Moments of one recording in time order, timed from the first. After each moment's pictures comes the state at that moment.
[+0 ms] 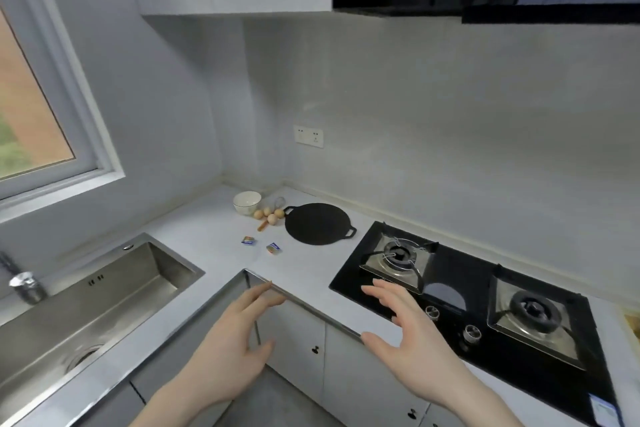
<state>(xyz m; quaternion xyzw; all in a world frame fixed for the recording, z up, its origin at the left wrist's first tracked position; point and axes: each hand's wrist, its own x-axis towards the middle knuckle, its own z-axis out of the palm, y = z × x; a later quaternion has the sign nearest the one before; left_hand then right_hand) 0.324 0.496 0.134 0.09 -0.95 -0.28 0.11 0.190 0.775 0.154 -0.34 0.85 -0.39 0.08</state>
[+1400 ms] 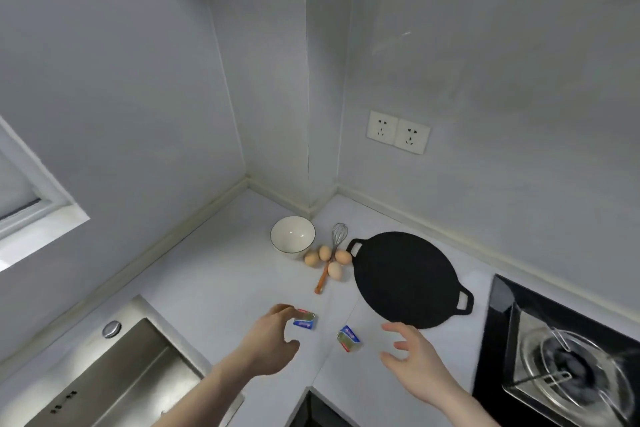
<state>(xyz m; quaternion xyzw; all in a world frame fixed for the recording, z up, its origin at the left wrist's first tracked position) -0.033 0.061 -0.019 0.19 -0.91 -0.33 -0.15 -0.147 0.348 -0.035 -0.14 0.86 -0.38 0.29</state>
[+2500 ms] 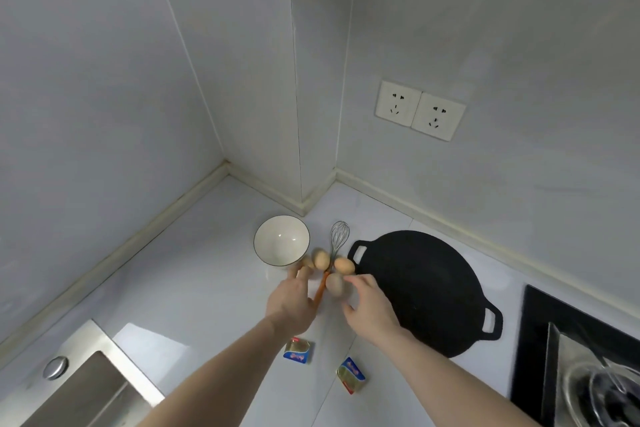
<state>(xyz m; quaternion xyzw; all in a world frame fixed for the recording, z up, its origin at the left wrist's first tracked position) -0.208 0.032 -0.091 0.24 -0.93 -0.25 -0.12 -0.284 0.199 -0.102 -0.22 0.91 -0.26 0.24</state>
